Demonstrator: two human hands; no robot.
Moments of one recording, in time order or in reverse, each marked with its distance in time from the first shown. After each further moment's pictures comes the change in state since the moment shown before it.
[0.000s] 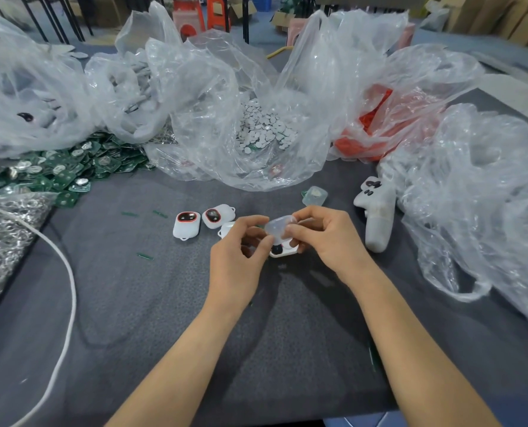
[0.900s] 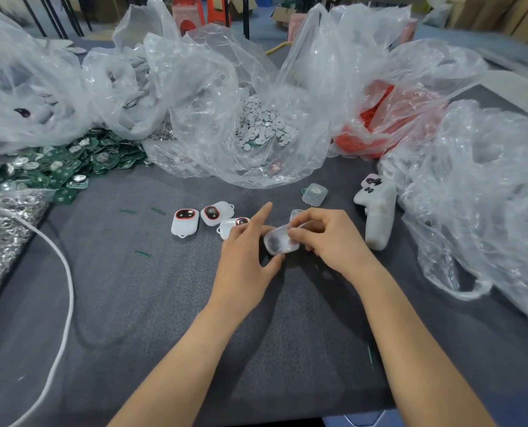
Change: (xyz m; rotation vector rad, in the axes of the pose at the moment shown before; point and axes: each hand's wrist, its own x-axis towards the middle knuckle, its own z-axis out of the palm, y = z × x) left_hand 0.002 -0.010 0.002 0.344 -0.203 0.179; right_hand -0.001 -0.001 -0.006 -0.220 -0.008 0.062
